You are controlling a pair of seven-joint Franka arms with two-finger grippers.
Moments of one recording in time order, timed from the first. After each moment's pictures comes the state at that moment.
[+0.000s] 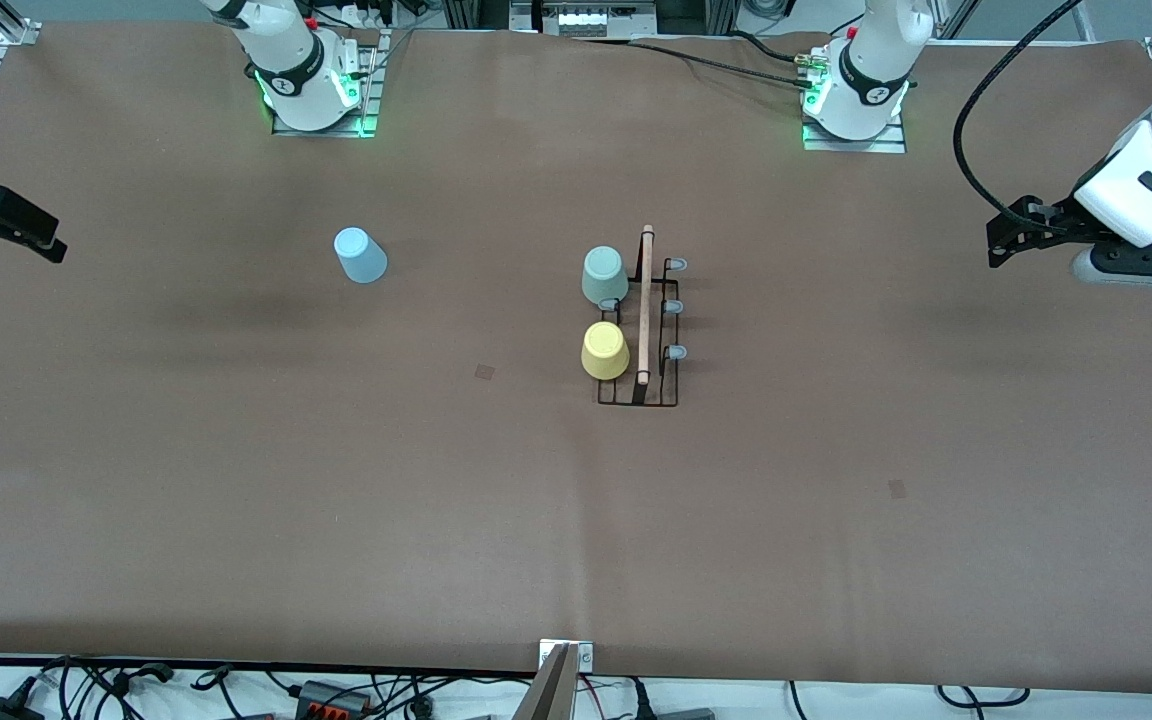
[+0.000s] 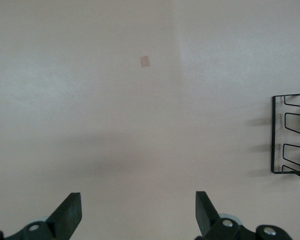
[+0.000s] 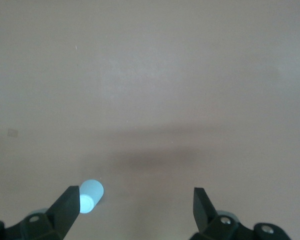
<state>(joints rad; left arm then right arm) -0.01 -0.02 -0.06 -1.68 0.05 1.64 0.01 -0.03 0.02 -0.01 -1.55 -0.04 1.58 0.01</state>
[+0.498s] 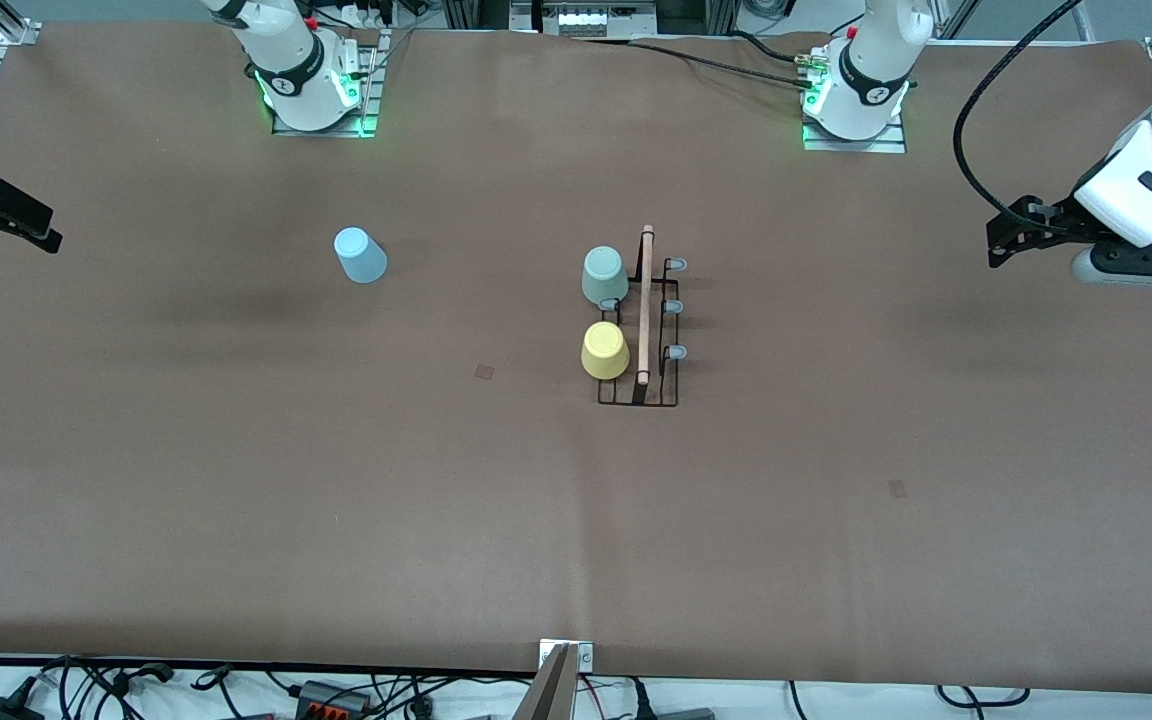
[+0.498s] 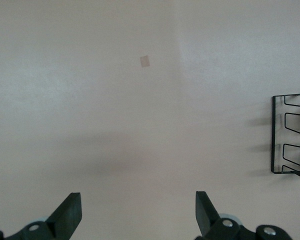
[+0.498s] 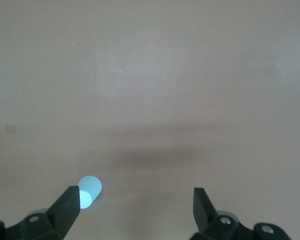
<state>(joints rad) -0.01 -0.02 -0.06 -1.68 0.05 1.64 0.01 -0.04 0.02 -0.02 -1.54 -0.04 1.56 0.00</state>
